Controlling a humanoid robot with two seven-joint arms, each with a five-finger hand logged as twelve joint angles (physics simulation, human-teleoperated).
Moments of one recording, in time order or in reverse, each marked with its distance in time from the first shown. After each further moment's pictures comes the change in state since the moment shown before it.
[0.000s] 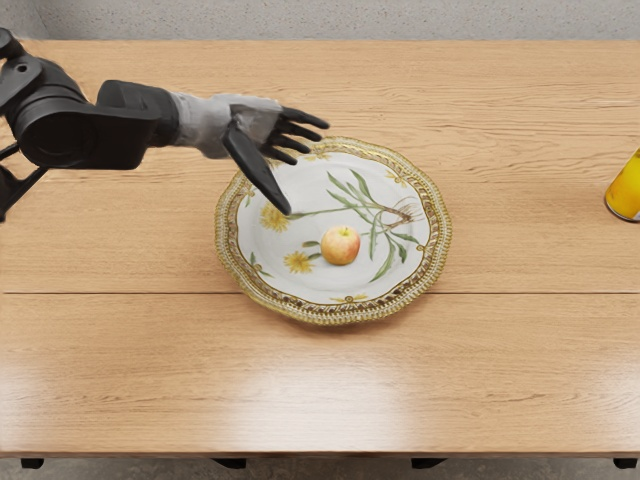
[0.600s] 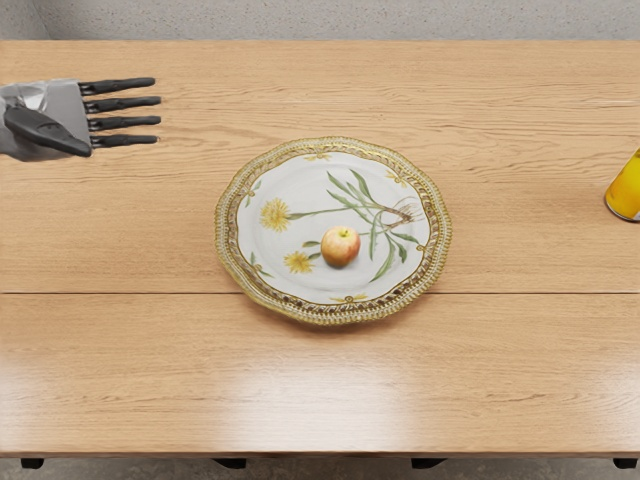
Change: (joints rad) left arm 0.293 0.439 -0.182 0.084 -0.639 -0.222 0.000; right arm 0.000 0.000 0.000 0.000 0.000 0.000 0.000
